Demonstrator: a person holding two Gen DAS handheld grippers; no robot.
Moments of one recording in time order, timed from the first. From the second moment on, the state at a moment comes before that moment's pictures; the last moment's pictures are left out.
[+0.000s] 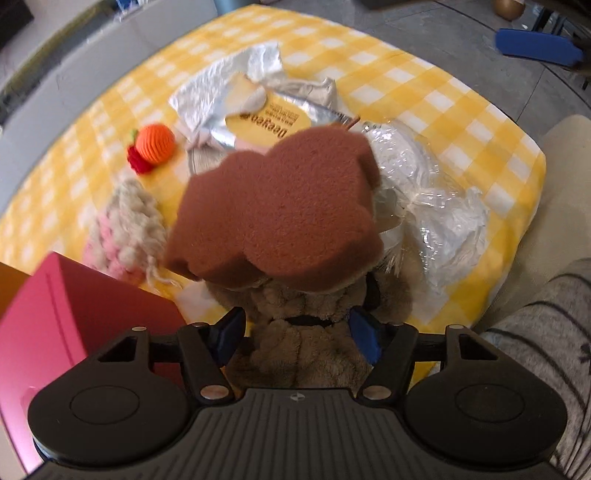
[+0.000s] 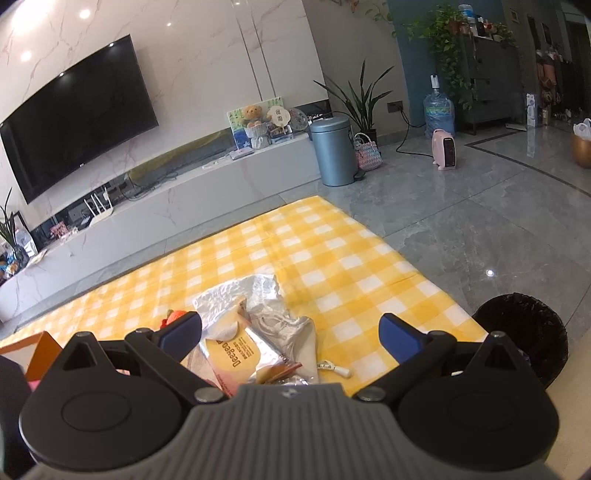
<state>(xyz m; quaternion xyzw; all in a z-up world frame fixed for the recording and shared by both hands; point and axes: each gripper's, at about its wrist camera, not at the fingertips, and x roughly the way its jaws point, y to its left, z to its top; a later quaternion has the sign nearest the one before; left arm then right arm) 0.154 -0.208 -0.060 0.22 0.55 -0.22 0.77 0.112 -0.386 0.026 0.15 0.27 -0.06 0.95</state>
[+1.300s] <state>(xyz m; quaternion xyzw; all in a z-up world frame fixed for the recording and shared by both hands) 0.108 -0.166 -0.022 0.13 0.55 -0.27 0.78 0.118 -0.383 0.019 0.13 0.29 -0.05 0.95</state>
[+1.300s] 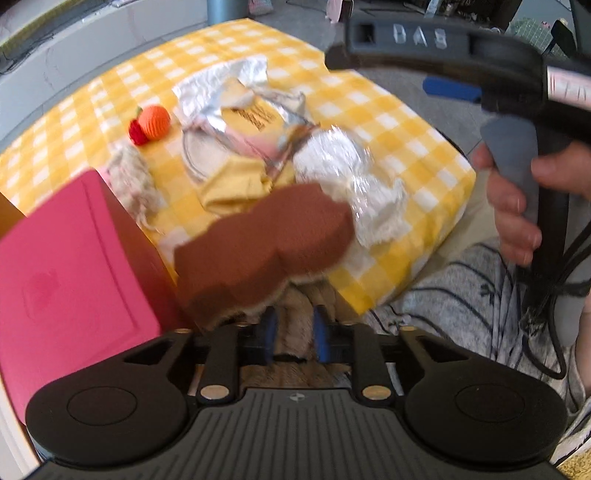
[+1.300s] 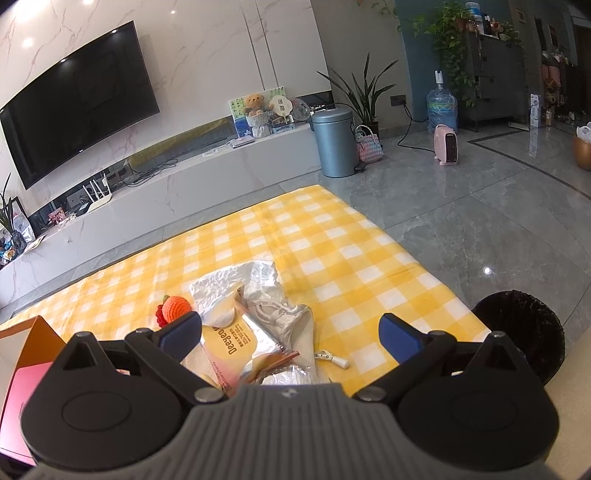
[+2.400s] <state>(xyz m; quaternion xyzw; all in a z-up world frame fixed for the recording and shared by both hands) 0.075 -0.151 0.007 0.15 0.49 -0.28 0.81 0.119 -0.383 0.015 0.13 0.30 -0.05 0.94</state>
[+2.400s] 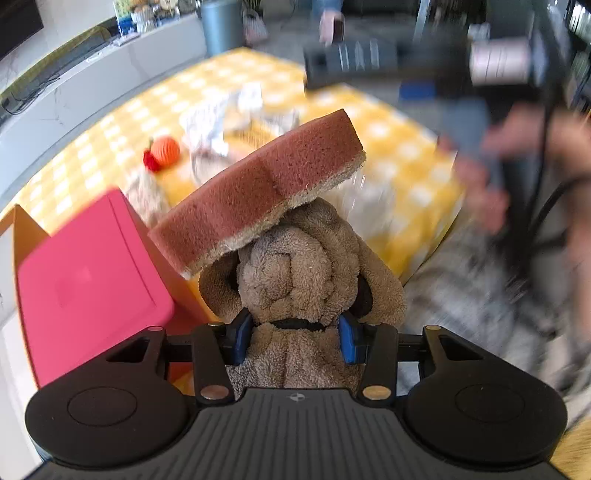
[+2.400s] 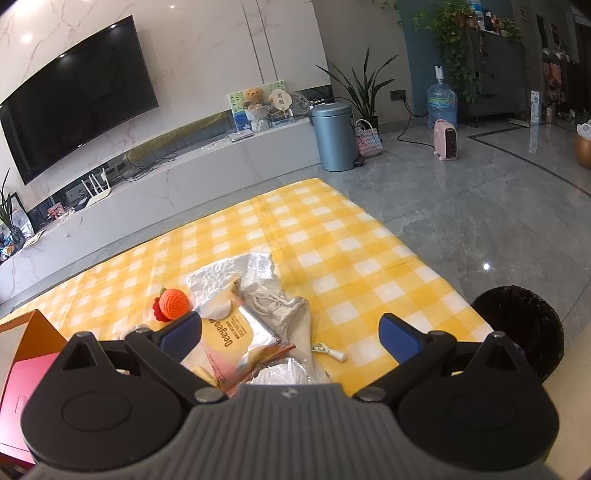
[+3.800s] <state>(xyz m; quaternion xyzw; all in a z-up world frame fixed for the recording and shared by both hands) 0.070 -0.017 0.078 -0.10 0.36 -0.20 0.90 0.096 -0.297 -0.006 -0.04 0.40 0.13 0.91</state>
